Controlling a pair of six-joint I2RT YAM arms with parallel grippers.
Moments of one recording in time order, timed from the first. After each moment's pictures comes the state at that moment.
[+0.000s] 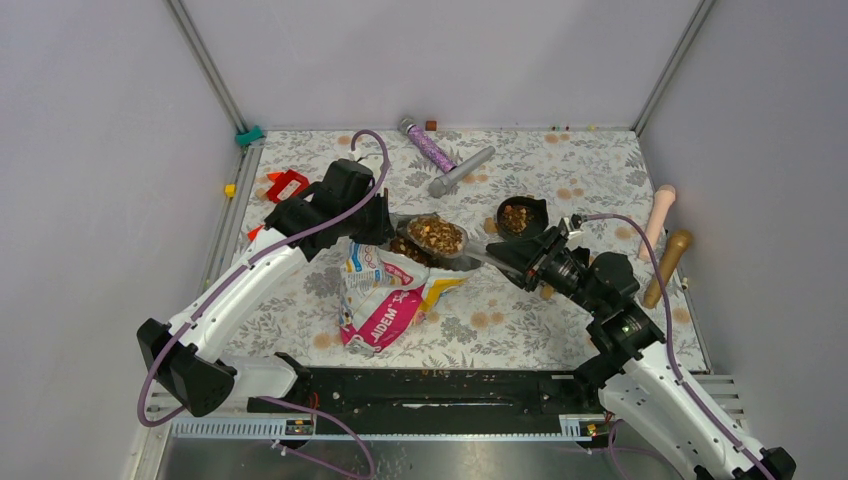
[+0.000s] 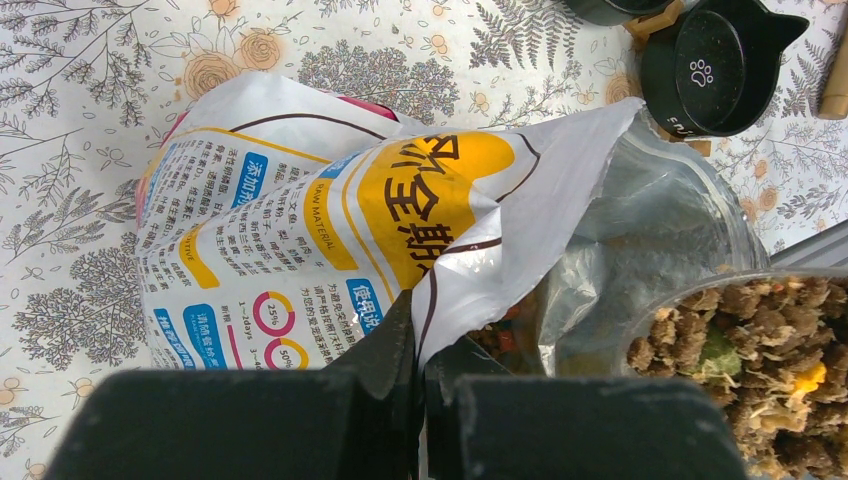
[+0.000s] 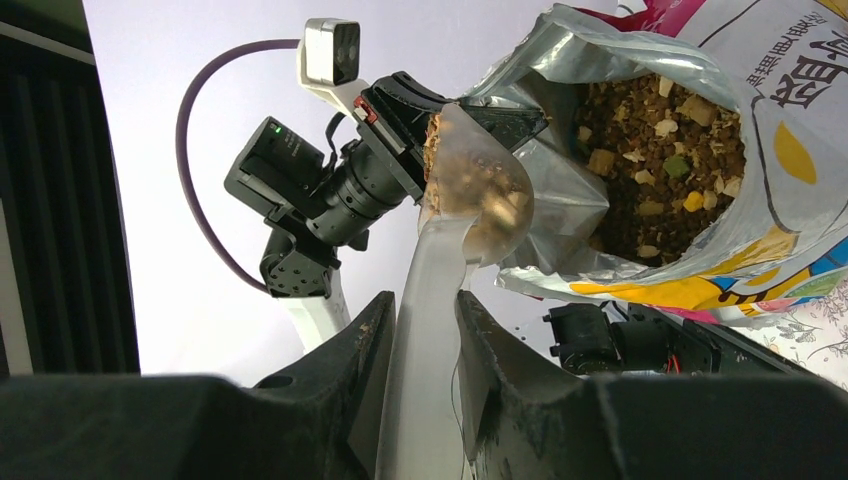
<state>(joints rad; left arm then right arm) -0.62 1.28 1.32 -0.83 0.04 -0.44 0.52 0.58 0.52 0.07 -0.35 1.59</state>
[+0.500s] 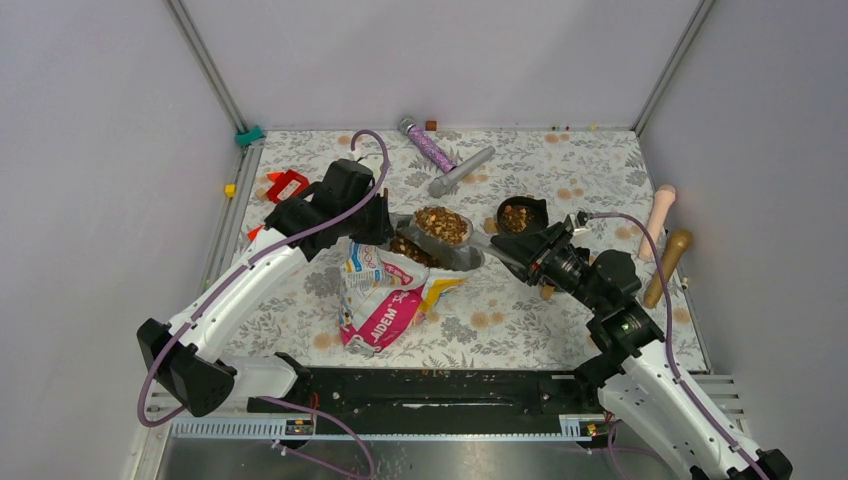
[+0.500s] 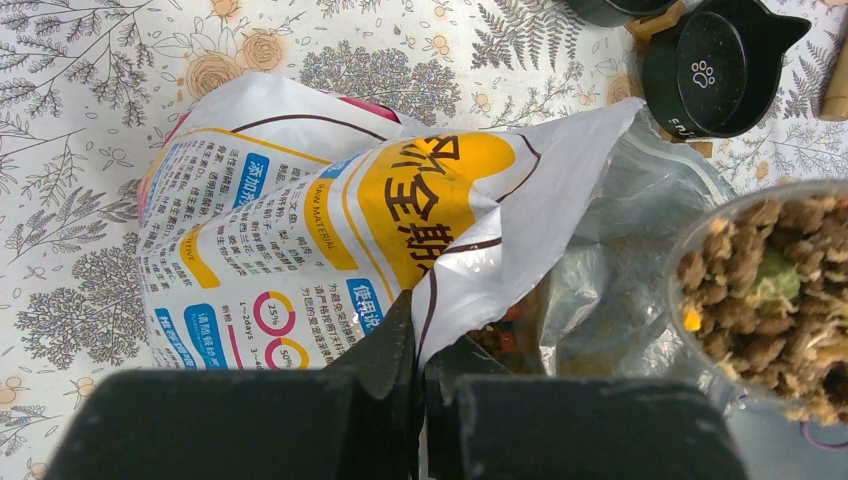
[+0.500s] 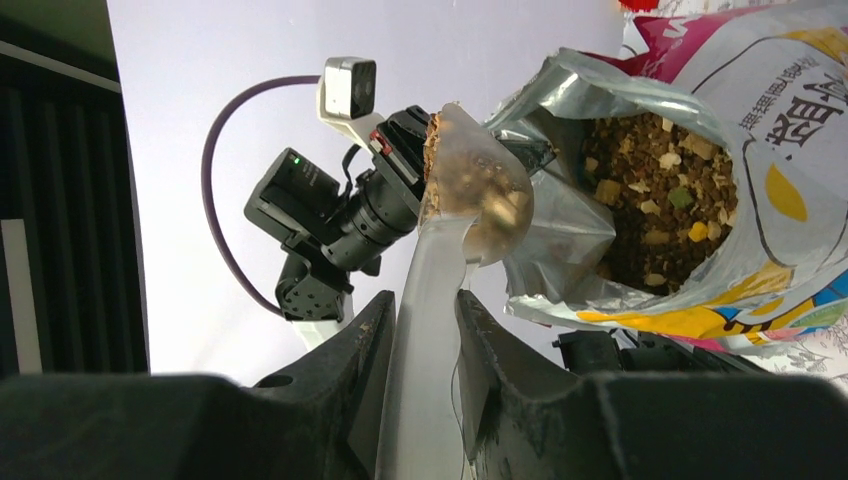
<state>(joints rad) -0.62 1.28 1.32 -0.83 0.04 -0.44 0.48 0.58 0.52 0.09 -0.34 1.61</state>
